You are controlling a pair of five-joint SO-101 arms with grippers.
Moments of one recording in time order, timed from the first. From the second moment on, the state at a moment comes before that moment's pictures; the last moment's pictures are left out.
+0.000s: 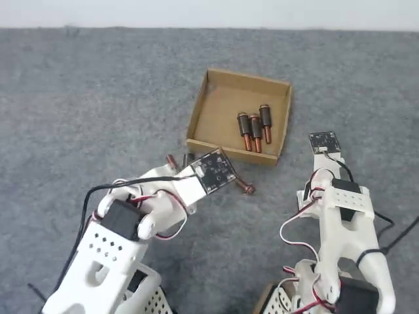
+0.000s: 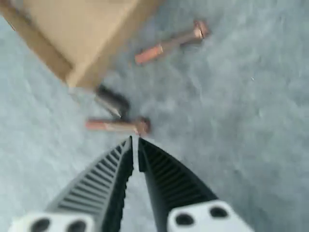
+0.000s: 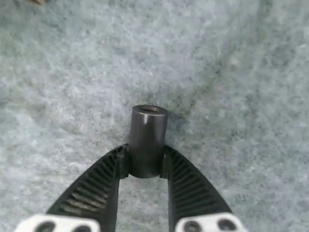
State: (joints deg) left arm 20.9 -56.4 54.8 75.6 -29.8; right arm 8.4 -24.4 62.9 47.9 16.7
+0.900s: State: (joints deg) left arm 35.7 -33.7 51.1 61.3 -37.9; right arm 17.1 -24.4 62.9 44.7 12.5
